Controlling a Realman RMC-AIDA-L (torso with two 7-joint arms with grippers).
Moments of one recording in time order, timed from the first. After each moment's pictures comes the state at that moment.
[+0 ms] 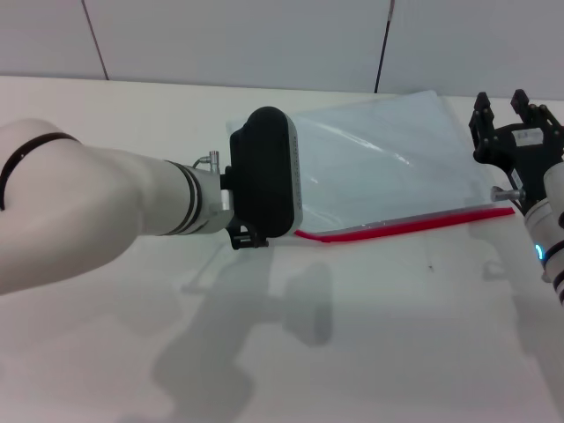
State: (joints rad) left arm -0.53 -2.03 1.96 1.22 2.75 0.74 -2.23; right arm 0.54 2.03 -2.69 -0.57 -1.62 1.00 2.82
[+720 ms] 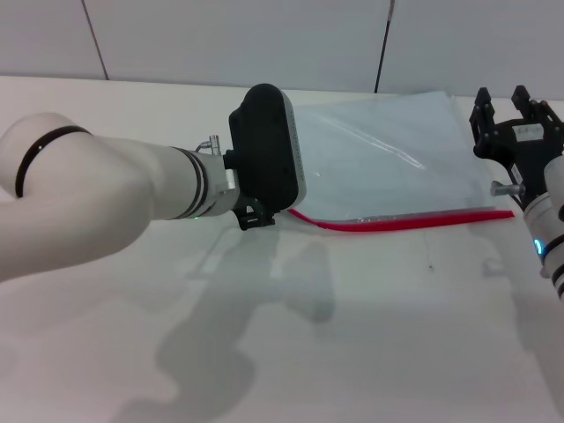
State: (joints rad) left arm -0.60 -2.03 1.95 1.09 2.74 0.62 -2.32; right arm 0.55 2.03 -2.69 -0.57 -1.59 1.00 2.82
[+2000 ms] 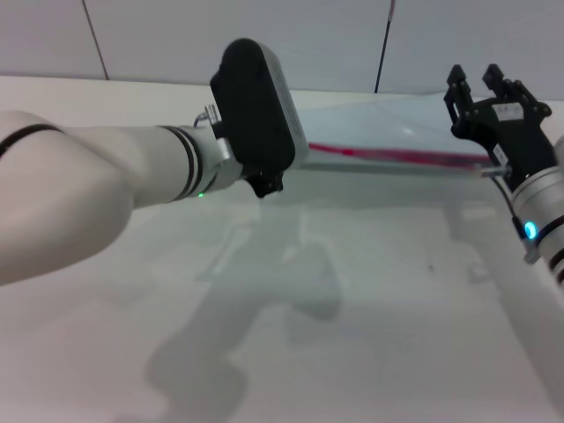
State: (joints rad) left arm -0.52 -2.03 1.92 1.24 2.76 0.55 -2.42; right arm 0.53 1.92 -2.69 -0.85 -1.60 0.96 2.82
